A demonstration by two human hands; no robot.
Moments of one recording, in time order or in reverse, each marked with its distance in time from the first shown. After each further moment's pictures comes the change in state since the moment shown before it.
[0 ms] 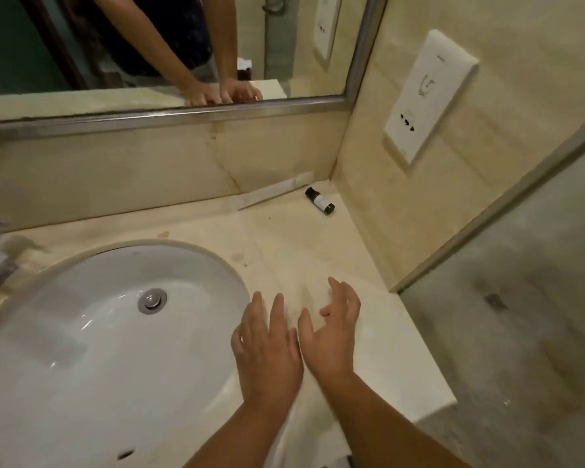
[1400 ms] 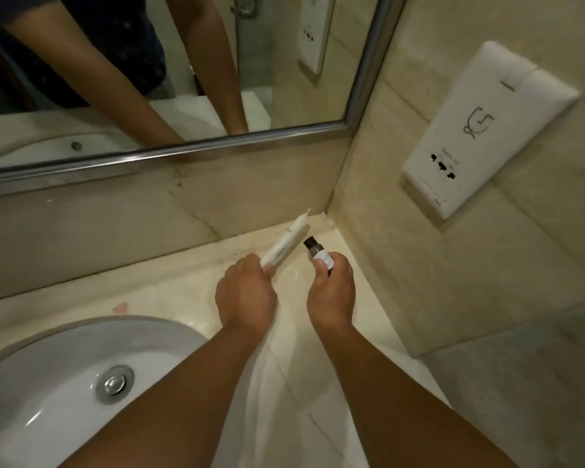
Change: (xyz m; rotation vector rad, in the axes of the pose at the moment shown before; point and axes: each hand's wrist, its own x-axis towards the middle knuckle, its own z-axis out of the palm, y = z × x) left_hand 0.257 -0.001 0.028 -0.056 0.041 0.017; right_hand 0.210 -0.024 0.060 -0.010 0.168 0.106
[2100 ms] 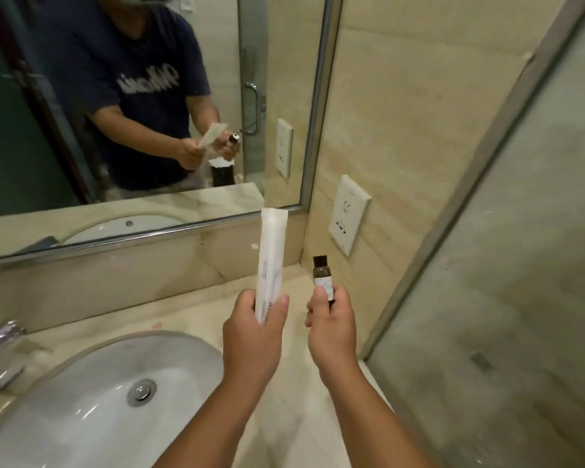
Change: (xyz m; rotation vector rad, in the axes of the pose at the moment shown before) left_hand -0.157 0.114 -0.205 -0.737 0.075 -0.051; right_hand -0.136 -0.119 -0.191 0.550 -0.081 -0.021
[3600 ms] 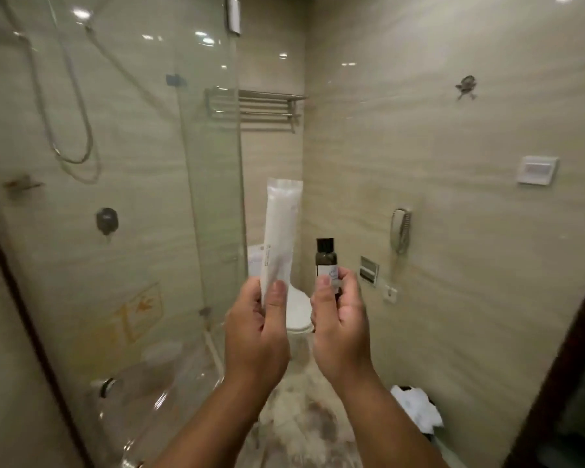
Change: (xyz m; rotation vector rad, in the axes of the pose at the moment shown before) left_hand -0.589 0.320 0.066 -0.916 -1.496 0.681; right_hand -0.532 -0.179 -0.470 -0.353 1.518 -0.489
